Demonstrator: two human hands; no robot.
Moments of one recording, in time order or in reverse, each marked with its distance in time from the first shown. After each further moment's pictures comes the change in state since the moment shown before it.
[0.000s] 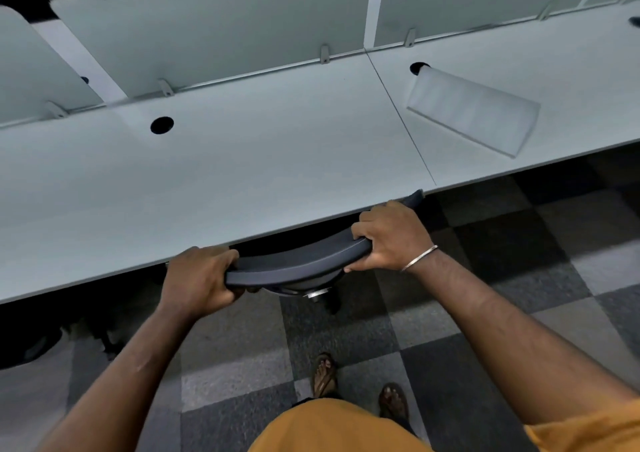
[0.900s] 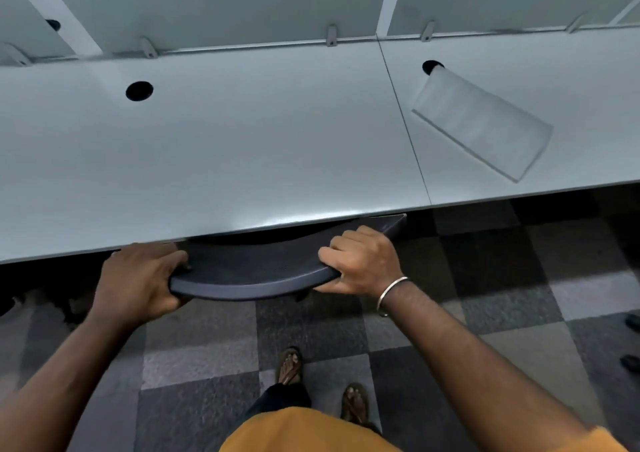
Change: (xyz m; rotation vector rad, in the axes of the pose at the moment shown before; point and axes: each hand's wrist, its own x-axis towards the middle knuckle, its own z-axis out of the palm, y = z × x) left_hand 0.010 -0.024 0.014 0.052 -0.046 -0.100; right_hand 0.008 0.010 0.045 0.027 0.383 -0.184
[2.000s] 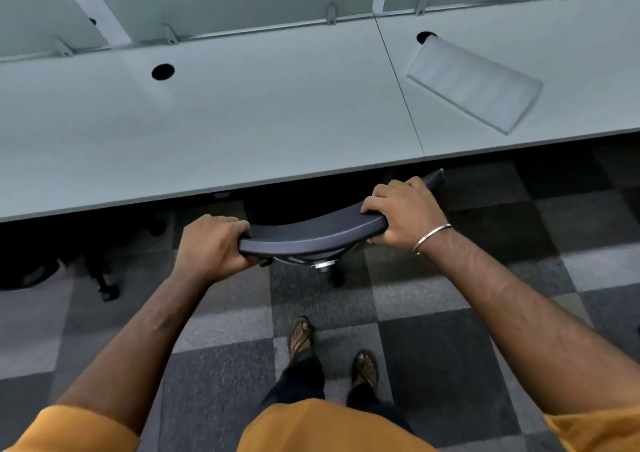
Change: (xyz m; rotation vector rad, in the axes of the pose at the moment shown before) left_hand -0.066 0.116 0.007 -0.029 0.054 0.021; right_hand -0.072 -0.008 -0.089 -0.079 -0.525 0.219
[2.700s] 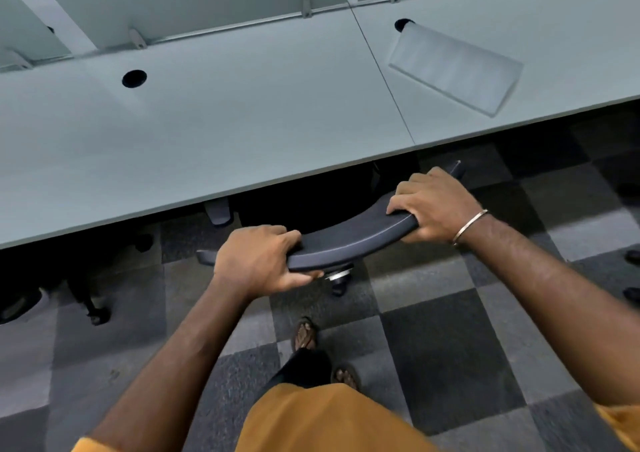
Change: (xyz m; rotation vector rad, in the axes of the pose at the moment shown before) left_hand 0.021 0.054 -0.003 0.050 -0.065 0.263; right_hand -0.024 0.030 -0.018 -0.079 -0.134 -0.063
